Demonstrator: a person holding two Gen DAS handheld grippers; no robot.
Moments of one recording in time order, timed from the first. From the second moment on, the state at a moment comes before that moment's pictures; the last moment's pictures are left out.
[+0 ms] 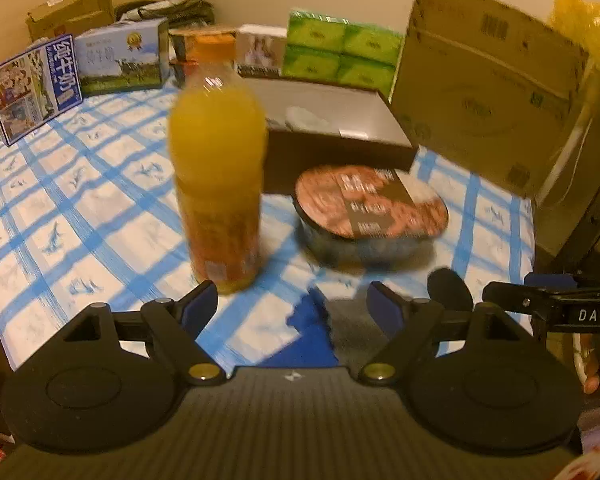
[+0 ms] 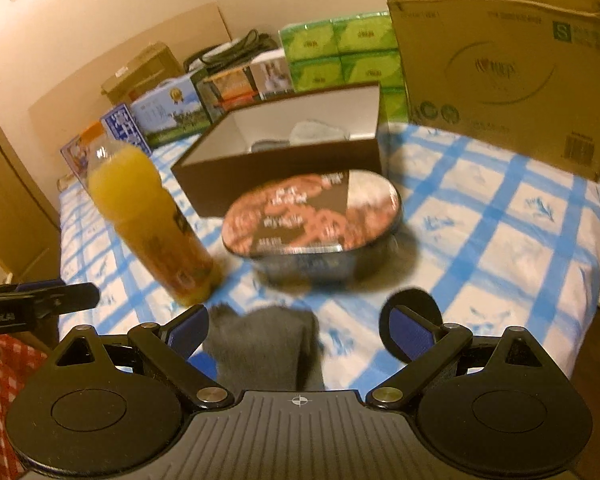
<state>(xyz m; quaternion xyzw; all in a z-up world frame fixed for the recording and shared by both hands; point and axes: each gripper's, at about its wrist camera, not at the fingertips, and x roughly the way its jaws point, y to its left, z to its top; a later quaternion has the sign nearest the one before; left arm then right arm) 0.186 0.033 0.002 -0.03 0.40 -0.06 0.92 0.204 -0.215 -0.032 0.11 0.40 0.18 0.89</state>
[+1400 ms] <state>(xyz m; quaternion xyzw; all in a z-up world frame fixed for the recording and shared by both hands) 0.187 -0.020 -0.071 0.03 0.46 -0.11 0.88 0.194 -0.239 -0.092 0.12 0.47 0.14 0.86</state>
